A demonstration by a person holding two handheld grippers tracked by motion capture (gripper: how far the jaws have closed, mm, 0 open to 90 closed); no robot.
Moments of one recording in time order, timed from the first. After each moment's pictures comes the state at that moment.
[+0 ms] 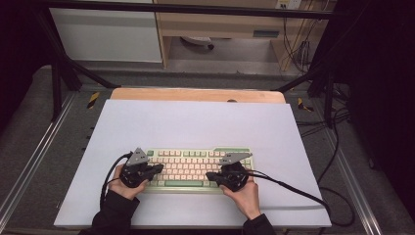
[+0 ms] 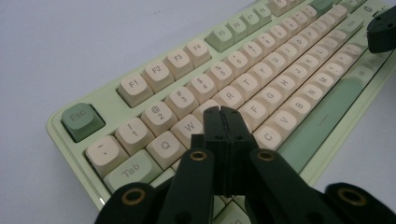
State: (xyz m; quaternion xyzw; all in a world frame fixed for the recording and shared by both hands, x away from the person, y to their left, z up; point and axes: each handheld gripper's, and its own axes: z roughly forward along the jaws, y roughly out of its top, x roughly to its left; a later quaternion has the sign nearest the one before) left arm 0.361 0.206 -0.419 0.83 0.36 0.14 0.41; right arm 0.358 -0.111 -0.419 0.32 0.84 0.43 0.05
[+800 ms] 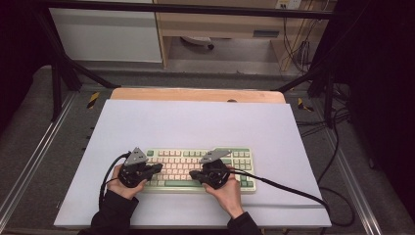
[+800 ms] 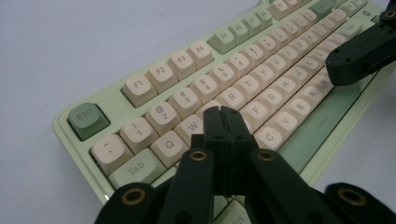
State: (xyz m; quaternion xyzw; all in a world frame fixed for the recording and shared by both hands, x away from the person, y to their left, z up) left arm 0.361 0.209 -0.419 0.82 0.36 0.14 0.42; right arm 0.368 -0.063 -0.423 0.31 0.85 0.43 0.04
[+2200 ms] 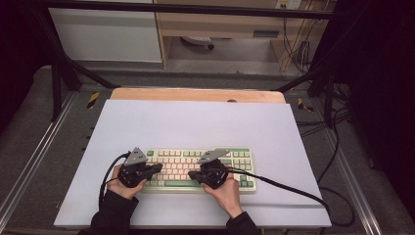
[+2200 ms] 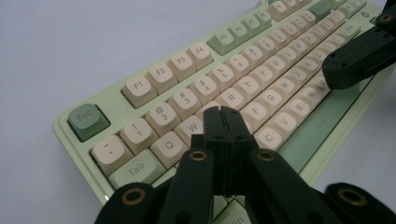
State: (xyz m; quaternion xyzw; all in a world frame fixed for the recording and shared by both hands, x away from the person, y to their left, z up) left arm 0.361 0.210 -0.418 0.82 0.36 0.14 0.42; right arm 0.368 -0.061 -0.421 0.30 0.85 0.42 0.05
